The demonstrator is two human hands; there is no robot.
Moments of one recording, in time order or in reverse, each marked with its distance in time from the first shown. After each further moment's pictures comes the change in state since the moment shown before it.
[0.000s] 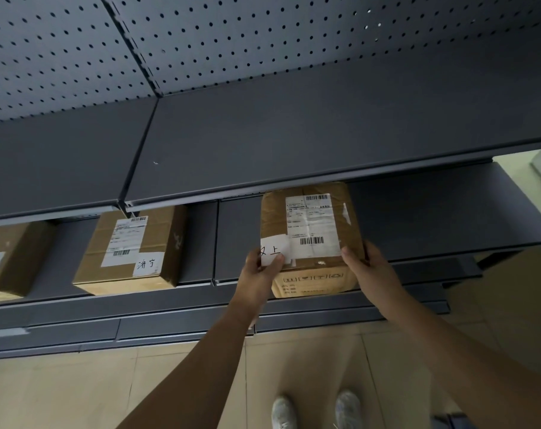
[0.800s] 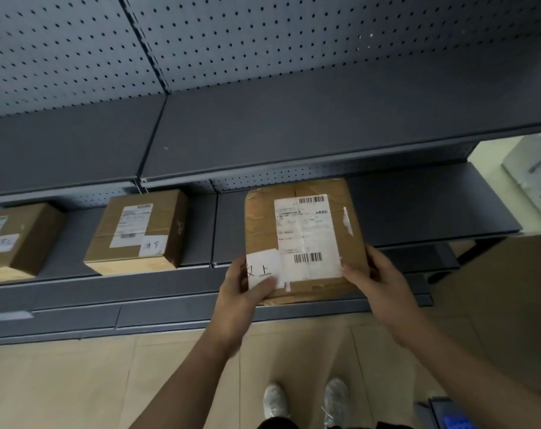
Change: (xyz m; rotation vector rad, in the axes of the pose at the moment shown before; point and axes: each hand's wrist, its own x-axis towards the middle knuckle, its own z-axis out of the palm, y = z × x) left_hand -0.139 0.018 -0.006 0.004 0.001 0.101; right_hand -0.118 -0.013 -0.034 0.219 -0.006 -0.077
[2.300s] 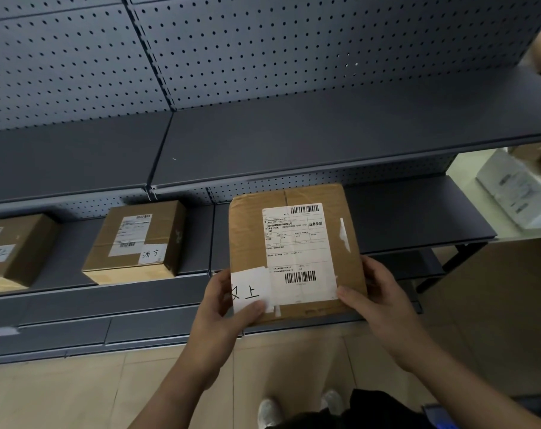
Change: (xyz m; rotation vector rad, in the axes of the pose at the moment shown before) left_hand -0.054 0.014 -0.032 0.065 -0.037 0.111; right_hand -0.060 -0.016 0.003 0.056 -0.046 -0.106
